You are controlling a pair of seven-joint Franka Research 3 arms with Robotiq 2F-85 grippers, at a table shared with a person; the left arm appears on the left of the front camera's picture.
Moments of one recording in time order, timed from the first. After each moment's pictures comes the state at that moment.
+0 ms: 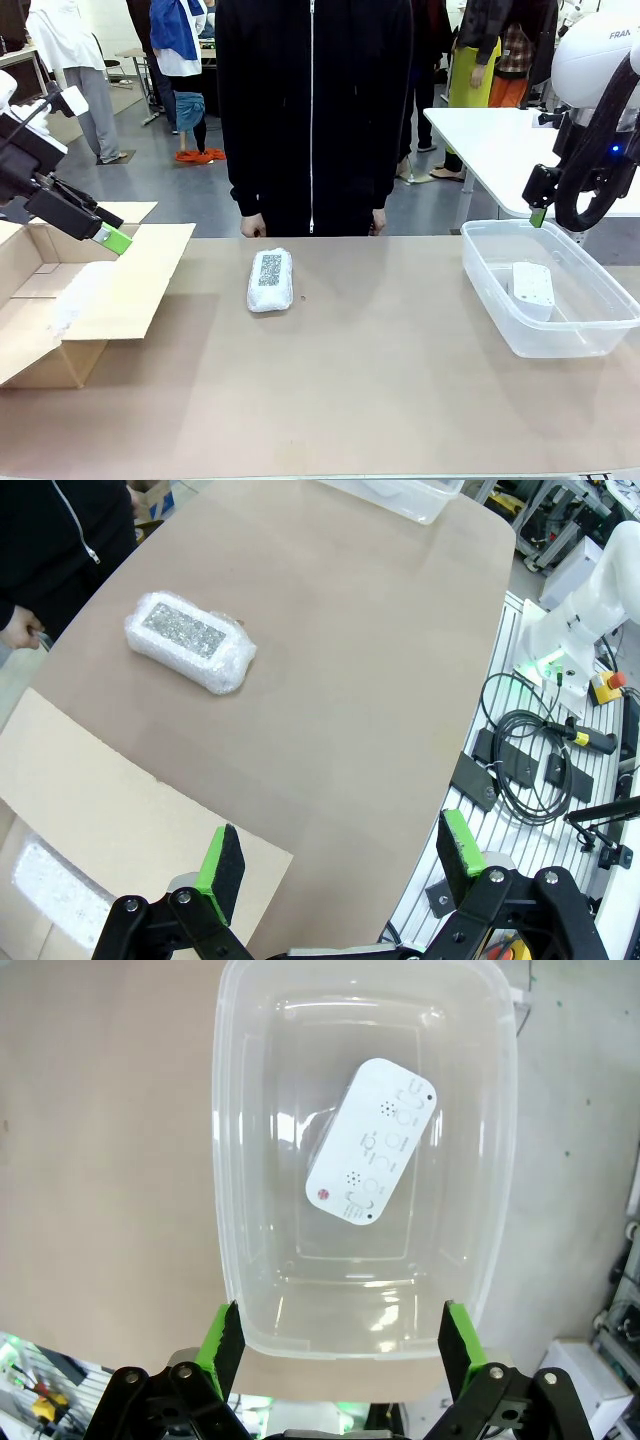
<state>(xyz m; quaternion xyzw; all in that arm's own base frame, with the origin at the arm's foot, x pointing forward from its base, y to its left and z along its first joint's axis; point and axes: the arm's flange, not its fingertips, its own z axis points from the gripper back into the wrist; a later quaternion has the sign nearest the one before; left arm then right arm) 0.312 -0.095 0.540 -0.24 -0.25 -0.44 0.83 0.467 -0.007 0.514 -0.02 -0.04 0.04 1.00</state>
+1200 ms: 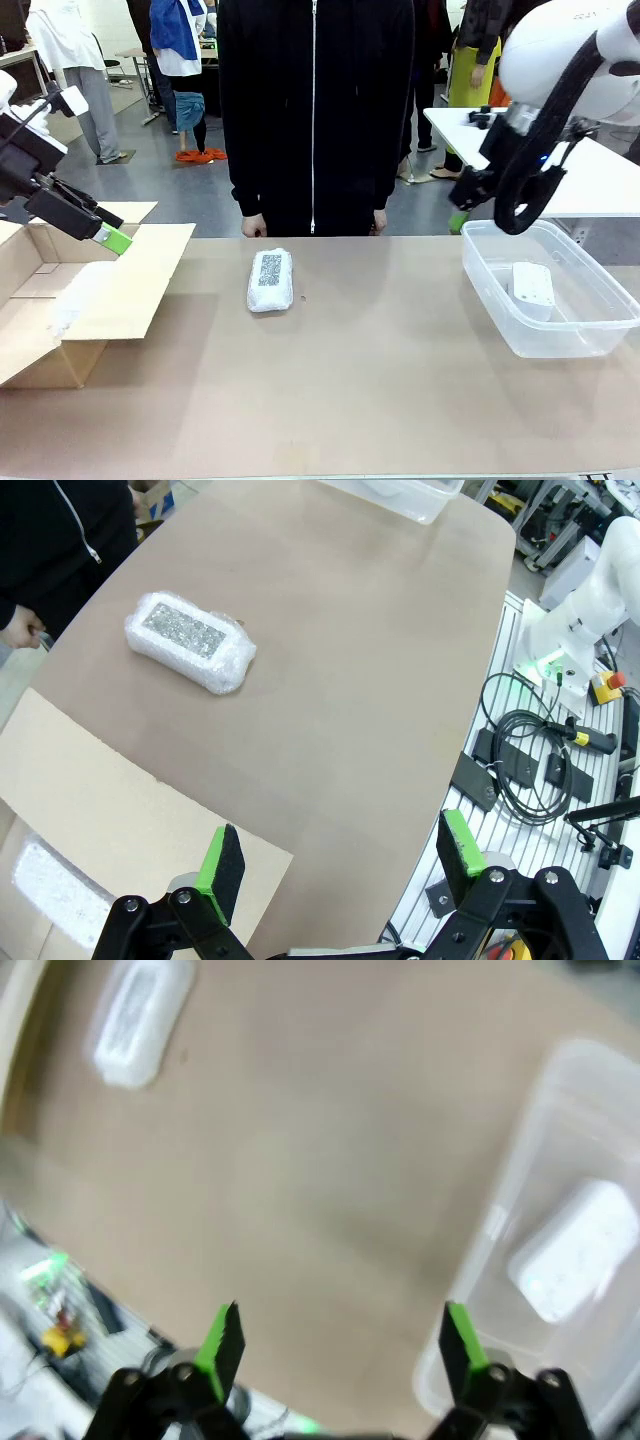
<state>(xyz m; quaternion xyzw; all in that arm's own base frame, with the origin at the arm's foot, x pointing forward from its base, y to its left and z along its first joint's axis) 0.312 -0.095 0.540 -0.24 -0.25 -0.44 0.83 0.443 0.113 0.508 0.11 -0.09 0.21 0.97</state>
